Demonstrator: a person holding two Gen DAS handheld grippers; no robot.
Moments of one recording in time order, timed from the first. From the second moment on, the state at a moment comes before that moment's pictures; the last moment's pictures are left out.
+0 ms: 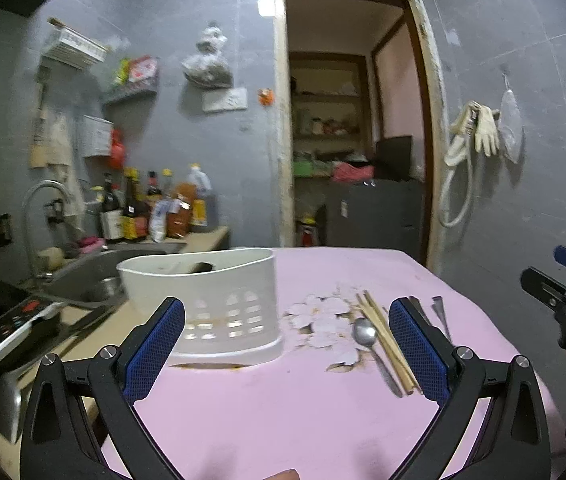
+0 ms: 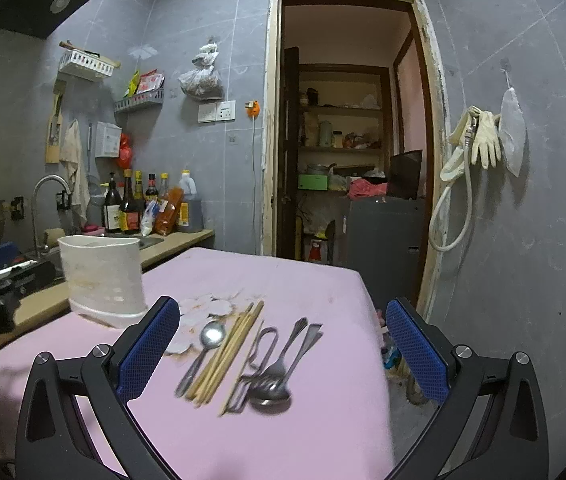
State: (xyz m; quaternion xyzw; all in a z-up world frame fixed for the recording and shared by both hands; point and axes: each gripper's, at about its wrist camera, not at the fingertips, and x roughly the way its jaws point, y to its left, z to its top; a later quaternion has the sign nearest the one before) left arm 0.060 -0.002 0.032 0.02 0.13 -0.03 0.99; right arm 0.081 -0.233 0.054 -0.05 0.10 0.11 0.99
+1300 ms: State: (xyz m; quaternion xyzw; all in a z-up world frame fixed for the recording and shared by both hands) left arm 0.274 -0.036 -0.062 -0.01 0.44 -0.19 0.88; right arm 0.264 -0.270 -0.012 0.05 0.40 0.20 0.89
